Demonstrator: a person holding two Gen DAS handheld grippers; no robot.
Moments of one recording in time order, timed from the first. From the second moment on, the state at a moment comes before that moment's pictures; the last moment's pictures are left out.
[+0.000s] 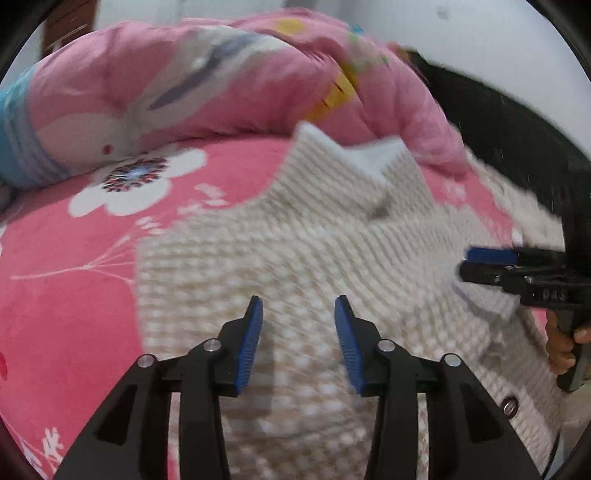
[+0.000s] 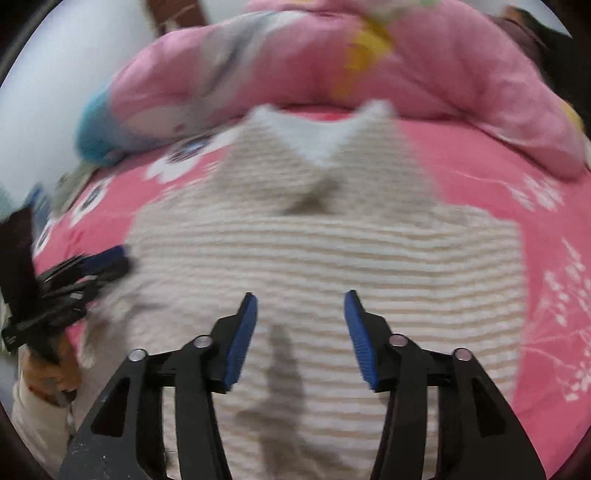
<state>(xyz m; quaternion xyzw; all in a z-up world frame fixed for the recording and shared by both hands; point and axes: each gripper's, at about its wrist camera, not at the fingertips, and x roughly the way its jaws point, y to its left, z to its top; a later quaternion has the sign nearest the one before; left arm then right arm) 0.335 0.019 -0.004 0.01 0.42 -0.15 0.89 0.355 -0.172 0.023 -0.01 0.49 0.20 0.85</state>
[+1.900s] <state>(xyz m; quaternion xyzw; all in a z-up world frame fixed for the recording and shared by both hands) 0.110 -0.015 -0.039 0.02 0.49 -0.05 0.87 0.095 -0.240 -0.015 0.00 0.52 0.07 0.85</state>
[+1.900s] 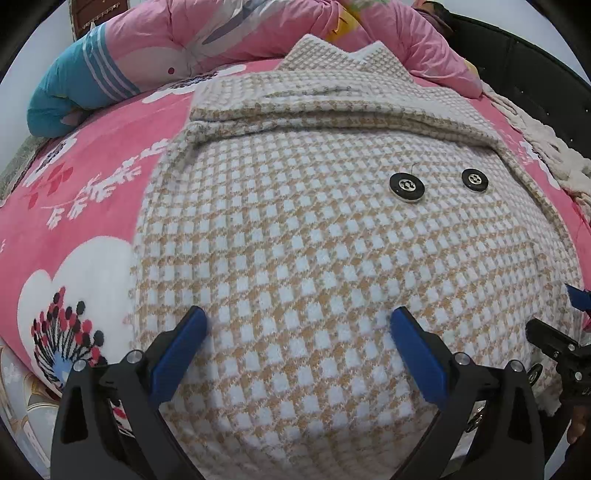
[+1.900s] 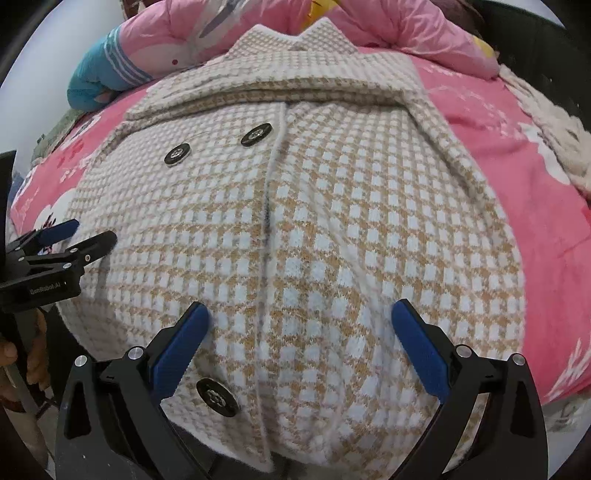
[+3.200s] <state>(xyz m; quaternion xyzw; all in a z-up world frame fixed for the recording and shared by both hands) 0.040 0.003 -0.012 0.06 0.42 -0.07 0.90 0.094 -0.247 -0.030 0.01 0.51 0.07 0.86</state>
